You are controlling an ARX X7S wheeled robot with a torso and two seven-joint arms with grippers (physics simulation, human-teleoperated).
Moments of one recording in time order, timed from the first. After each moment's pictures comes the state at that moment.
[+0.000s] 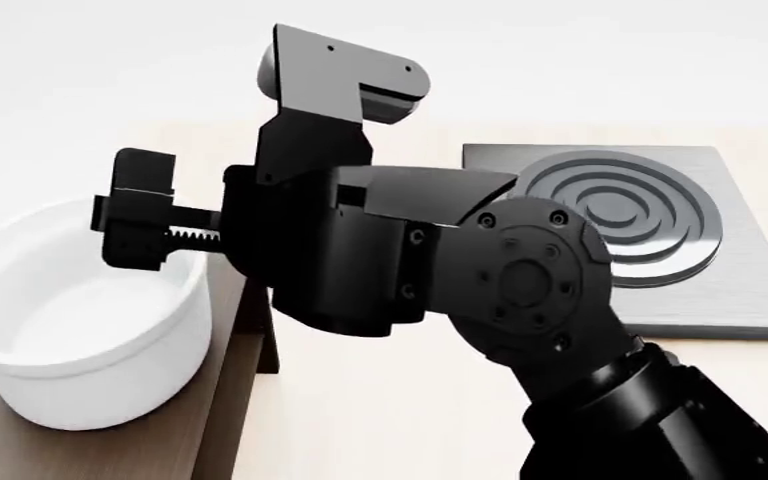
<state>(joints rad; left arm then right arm) 0.40 -0.24 -0.26 0.21 -0.44 0.36 -1.11 1.33 0.16 -0.68 0.32 1.87 0.87 0.91</state>
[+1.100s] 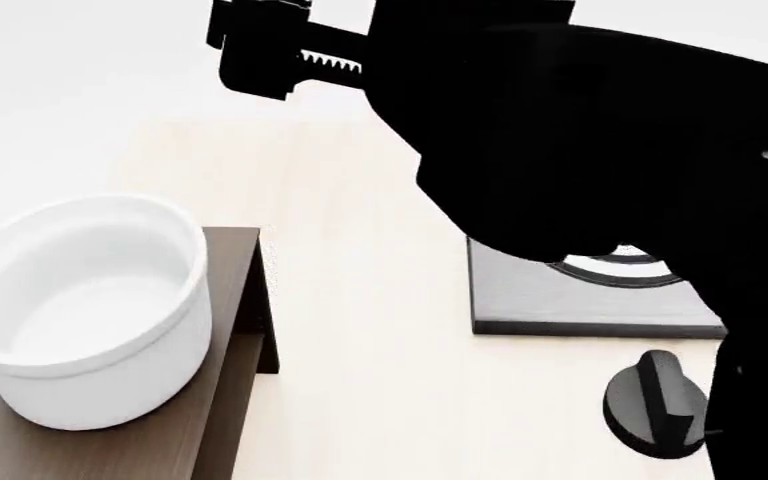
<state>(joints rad) 0.40 -0.24 -0.26 0.22 -0.44 0.36 -1.12 1.47 0.38 -0.55 0.08 1.96 0.83 1.13</state>
